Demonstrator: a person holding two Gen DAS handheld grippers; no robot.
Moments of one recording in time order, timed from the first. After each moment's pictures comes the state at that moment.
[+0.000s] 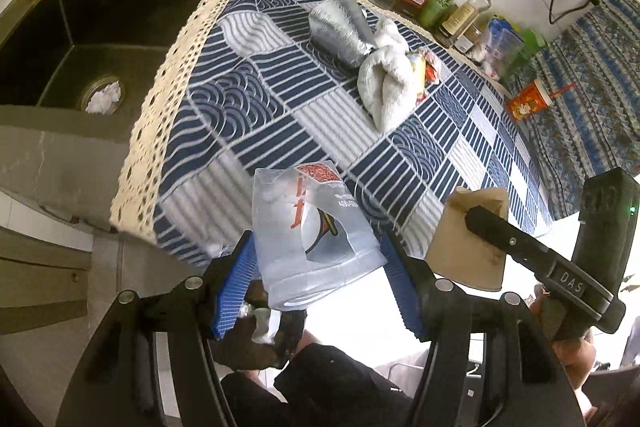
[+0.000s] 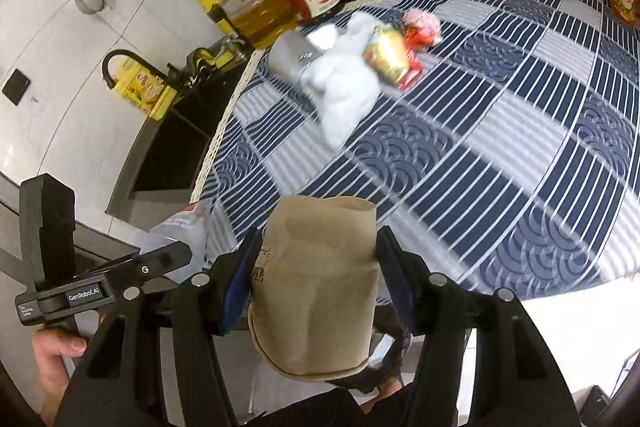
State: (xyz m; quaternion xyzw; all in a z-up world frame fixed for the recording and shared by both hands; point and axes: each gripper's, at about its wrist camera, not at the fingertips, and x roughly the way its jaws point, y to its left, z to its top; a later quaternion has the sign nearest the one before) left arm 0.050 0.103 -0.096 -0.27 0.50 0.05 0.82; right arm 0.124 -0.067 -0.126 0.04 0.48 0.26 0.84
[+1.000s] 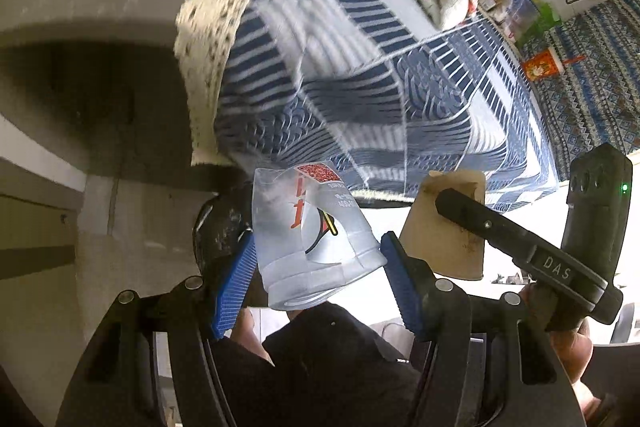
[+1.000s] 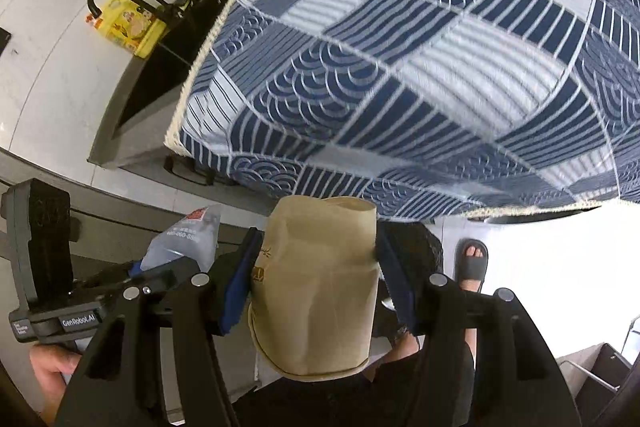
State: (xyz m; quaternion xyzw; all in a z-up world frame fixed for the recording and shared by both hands) left arm -0.042 0.110 -0.173 -0.31 0.55 0.03 0.77; right arm 0.053 -0.029 -0.218 0.03 0.55 0.24 0.80
